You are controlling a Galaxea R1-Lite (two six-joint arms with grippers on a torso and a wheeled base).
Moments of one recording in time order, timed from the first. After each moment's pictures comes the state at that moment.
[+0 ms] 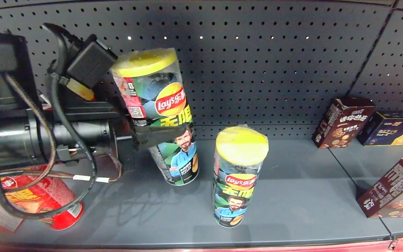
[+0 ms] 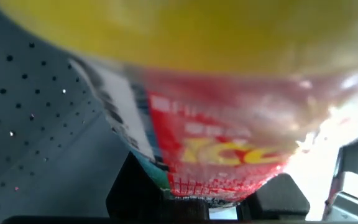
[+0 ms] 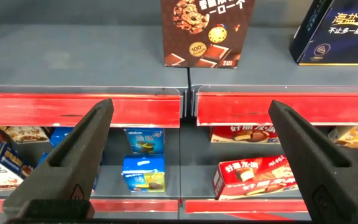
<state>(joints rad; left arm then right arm) -0.47 1.44 -0.99 -0.27 -0.54 0.17 -0.01 0.00 0.00 0.00 0.02 -0.01</state>
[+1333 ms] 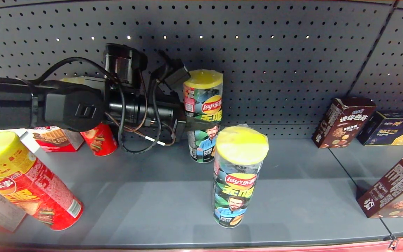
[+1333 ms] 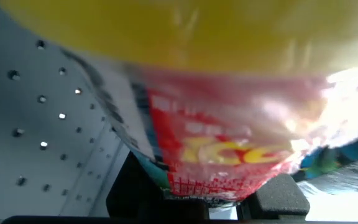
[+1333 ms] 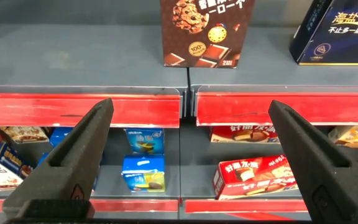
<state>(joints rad) -0.40 1.93 -1.53 0.00 -0.77 0.46 -0.02 0.00 0.00 0.00 0.02 -0.01</state>
